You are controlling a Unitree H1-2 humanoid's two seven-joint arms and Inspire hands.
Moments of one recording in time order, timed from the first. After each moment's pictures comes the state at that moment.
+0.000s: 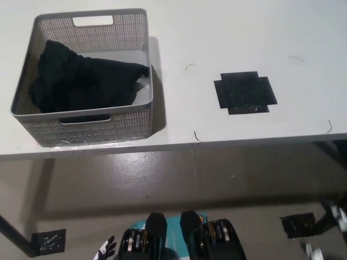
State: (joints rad) left_arm 0.19 0.17 -0.18 0.32 0.28 -0.39 0.14; right_arm 0.26 -0.39 0.11 -0.24 -0.12 0.17 -0.02
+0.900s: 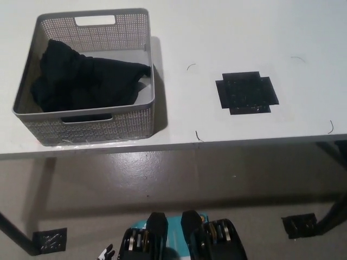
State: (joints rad) left_arm 0.19 0.15 -0.16 0.37 0.23 -0.39 0.14; right_arm 0.43 -0.23 0.15 0.16 -0.18 -0.26 -0.12
